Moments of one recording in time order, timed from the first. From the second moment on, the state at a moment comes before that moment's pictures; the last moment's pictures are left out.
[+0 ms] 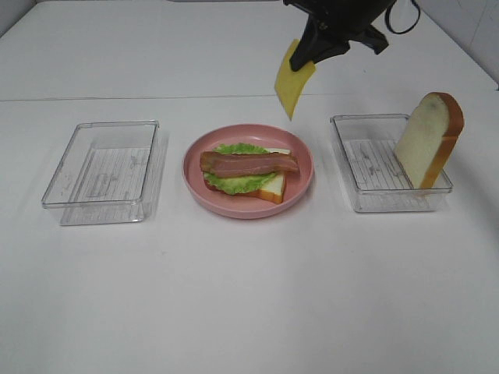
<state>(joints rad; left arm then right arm) -0.27 -0.01 -0.51 -0.03 1.05 0.02 0.25 2.18 -1.98 0.56 1.11 -0.18</state>
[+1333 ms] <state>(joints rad) -0.27 -0.01 -0.51 -0.03 1.05 0.02 0.40 2.34 -1.88 0.49 0.89 -0.11</state>
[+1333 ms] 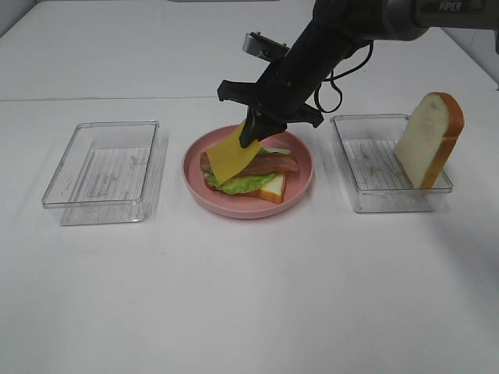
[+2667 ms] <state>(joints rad) -0.27 -0.01 -0.51 -0.03 1.05 0.02 0.26 2.04 -1.88 0.07 1.05 0.04</state>
